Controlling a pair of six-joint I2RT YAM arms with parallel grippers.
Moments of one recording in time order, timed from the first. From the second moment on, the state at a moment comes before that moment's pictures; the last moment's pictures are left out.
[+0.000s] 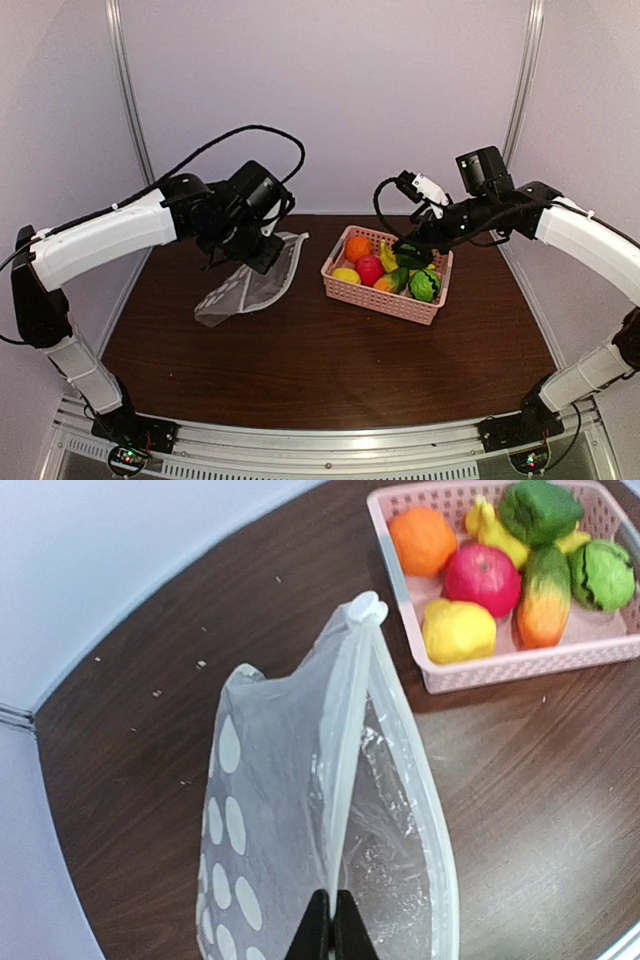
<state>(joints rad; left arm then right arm) -0.92 1.63 1.61 -0.95 -0.39 -0.21 0.54 1.37 1.33 -0.62 -0.33 -0.35</state>
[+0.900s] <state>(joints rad) -0.87 1.60 1.33 -0.52 -0.20 -0.18 0.40 1.91 1.56 -0.78 0.05 -0.31</state>
